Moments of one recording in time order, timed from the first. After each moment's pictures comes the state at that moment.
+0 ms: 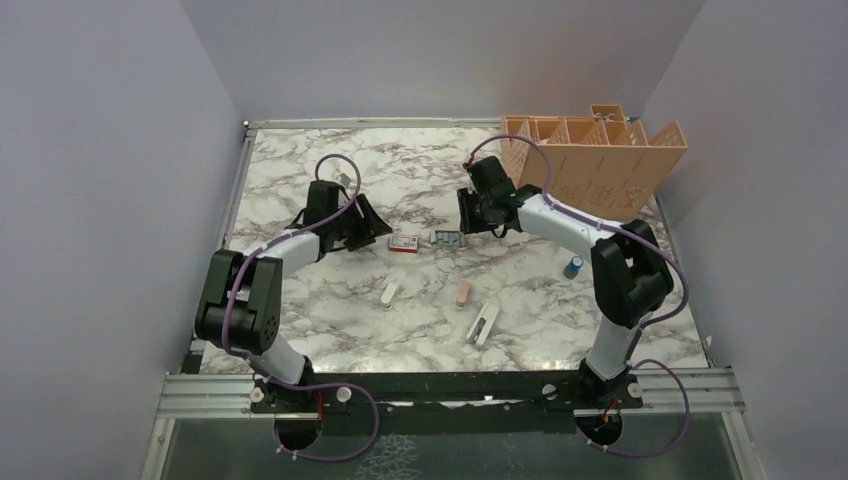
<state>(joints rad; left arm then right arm) -0.18 1.62 0.80 0.07 0.44 -0.67 0.57 1.83 1.29 -0.39 0.04 0.29</state>
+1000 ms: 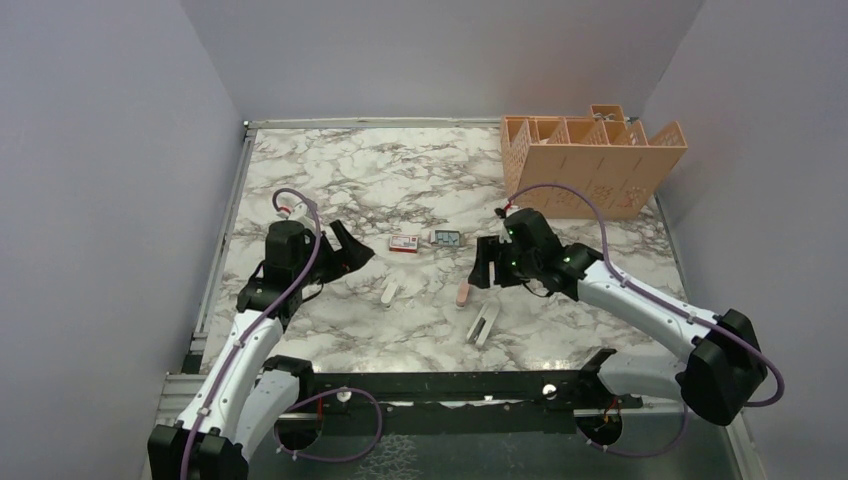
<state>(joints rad) -0.18 0.79 0.57 -0.34 0.30 -0.64 0.68 1.18 0.81 -0.44 -0.08 0.49</state>
